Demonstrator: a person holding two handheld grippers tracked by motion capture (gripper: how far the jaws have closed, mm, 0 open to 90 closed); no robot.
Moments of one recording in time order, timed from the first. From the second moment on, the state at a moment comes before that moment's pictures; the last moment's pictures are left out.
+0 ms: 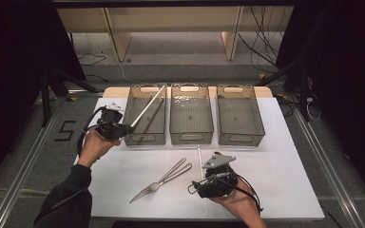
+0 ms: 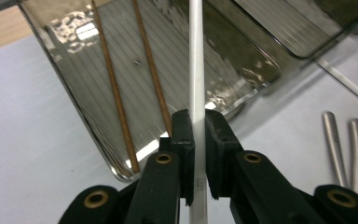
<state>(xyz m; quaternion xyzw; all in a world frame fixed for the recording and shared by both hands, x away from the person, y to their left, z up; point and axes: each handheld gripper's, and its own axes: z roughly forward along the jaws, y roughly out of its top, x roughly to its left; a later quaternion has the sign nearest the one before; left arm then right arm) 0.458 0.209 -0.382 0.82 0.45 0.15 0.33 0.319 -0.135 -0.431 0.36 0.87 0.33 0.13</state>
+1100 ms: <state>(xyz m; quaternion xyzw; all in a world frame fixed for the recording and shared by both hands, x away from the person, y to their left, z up) 0.524 0.204 -0.416 0.80 0.51 0.13 0.28 0.318 -0.134 -0.435 0.35 0.87 0.33 0.12</state>
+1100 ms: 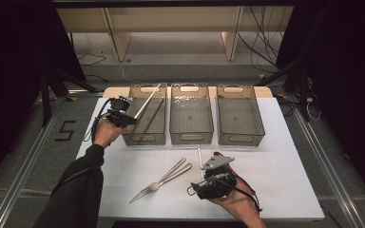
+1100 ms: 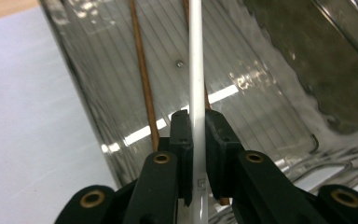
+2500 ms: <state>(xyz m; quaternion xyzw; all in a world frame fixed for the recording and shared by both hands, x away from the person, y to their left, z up) 0.386 0.212 -0.406 0.80 0.45 0.10 0.39 0.352 -0.117 -0.454 0.41 0.89 0.18 0.09</state>
